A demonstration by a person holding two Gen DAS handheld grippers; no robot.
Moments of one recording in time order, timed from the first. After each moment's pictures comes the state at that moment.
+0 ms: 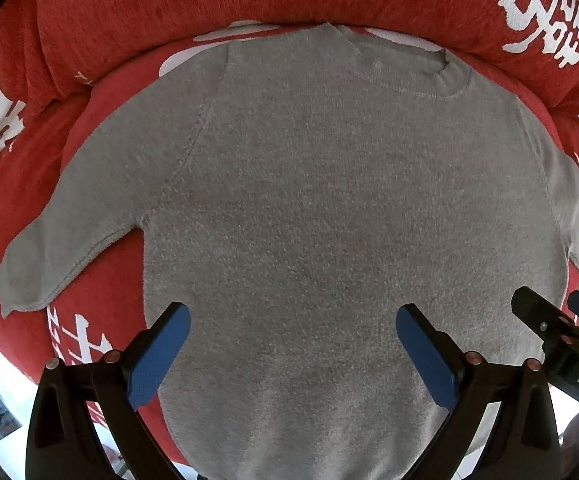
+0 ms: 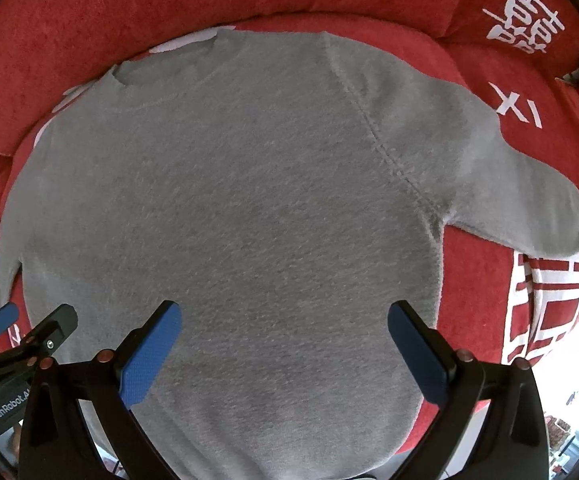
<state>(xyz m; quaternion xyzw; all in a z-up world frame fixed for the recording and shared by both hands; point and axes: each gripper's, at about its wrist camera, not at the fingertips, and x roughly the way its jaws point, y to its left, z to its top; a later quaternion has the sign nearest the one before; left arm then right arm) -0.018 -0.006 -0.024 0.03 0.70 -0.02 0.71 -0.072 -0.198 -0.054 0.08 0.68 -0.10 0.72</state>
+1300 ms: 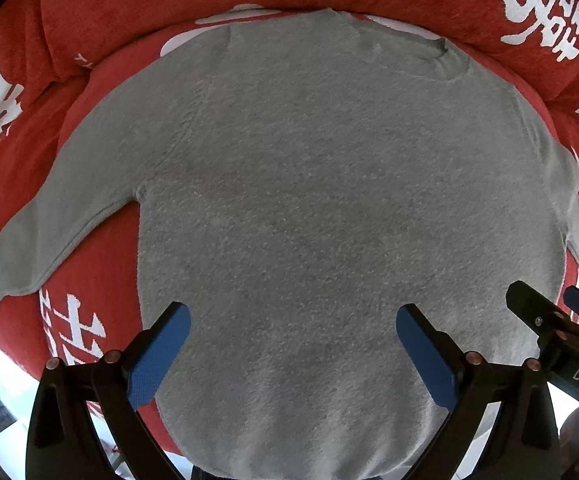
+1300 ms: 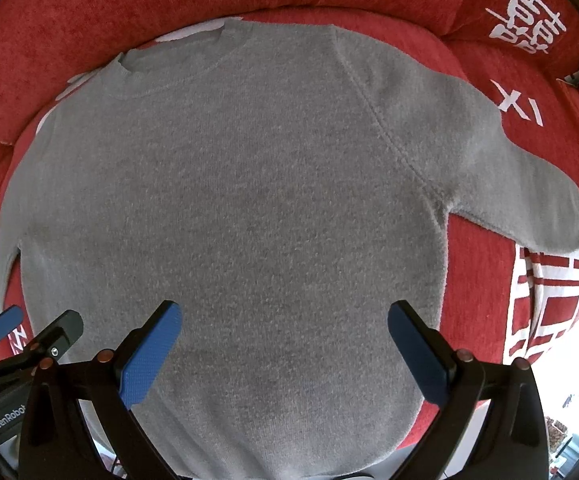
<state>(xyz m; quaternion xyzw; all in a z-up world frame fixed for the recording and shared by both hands) -0.033 -0.011 -0.026 0.02 0.71 -0.02 0.70 -0.078 -0.194 -0.055 0.08 0.69 -0.10 0.71</state>
